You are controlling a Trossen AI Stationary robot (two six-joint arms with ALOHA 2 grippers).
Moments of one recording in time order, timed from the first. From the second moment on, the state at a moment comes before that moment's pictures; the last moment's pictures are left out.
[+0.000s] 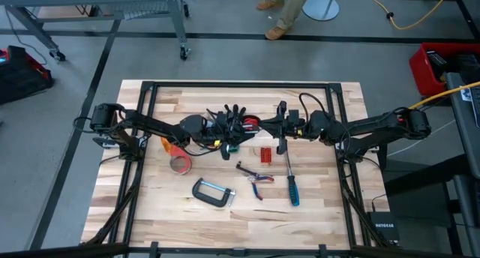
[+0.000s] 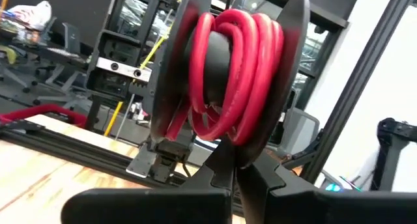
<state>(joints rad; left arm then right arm) 0.03 1.64 0.83 1.03 0.03 -0.42 -0.03 1.22 0.56 0.86 0.01 0.10</state>
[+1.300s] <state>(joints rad) -0.13 1.64 0.83 1.11 0.01 0.41 -0.03 0.83 0.56 0.47 -0.06 0.49</state>
